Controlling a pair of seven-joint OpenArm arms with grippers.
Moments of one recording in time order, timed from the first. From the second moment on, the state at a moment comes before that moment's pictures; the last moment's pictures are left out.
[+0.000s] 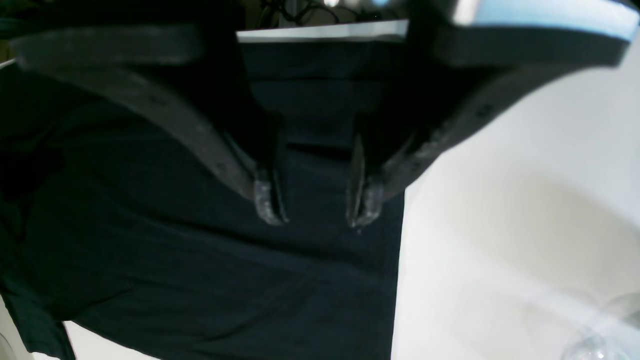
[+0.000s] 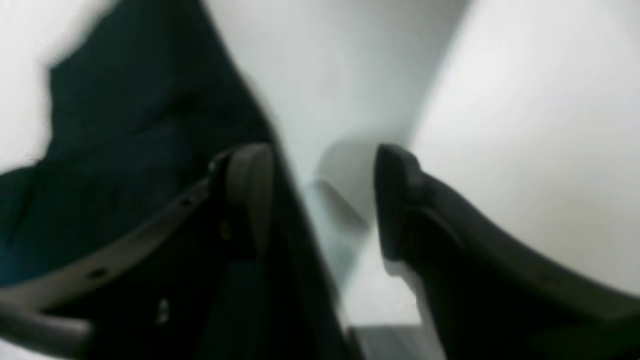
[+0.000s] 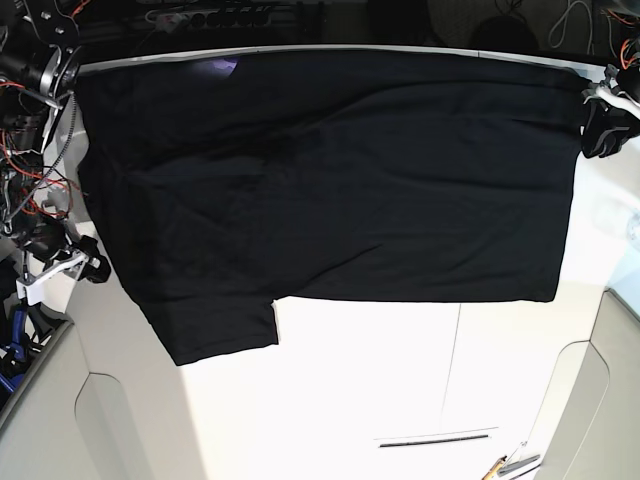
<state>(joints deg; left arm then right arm) 31.8 -18.2 -48.9 105.5 -54.8 -34.8 52.4 22.4 21.6 24.5 43.9 27.9 33.7 -43.7</state>
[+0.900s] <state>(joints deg) 25.7 -18.4 -46.5 103.6 -54.4 -34.2 52.0 23.0 18.4 14.4 43.9 29.0 33.9 -42.5</state>
